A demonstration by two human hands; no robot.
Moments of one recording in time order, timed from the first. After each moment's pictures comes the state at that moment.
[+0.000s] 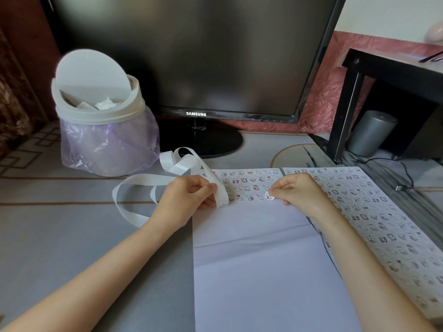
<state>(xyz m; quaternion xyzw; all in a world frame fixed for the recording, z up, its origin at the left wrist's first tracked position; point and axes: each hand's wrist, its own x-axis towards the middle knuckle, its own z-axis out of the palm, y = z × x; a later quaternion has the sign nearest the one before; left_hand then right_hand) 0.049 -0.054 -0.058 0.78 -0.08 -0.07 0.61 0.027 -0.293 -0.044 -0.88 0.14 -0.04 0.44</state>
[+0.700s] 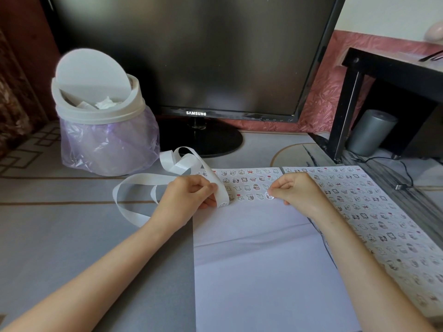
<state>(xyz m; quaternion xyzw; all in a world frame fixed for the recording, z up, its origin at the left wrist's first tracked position) 0.049 -0.053 -0.058 0.79 -0.08 -0.07 0.61 0.027 -0.292 -0.046 -0.89 0.13 -0.05 0.43</state>
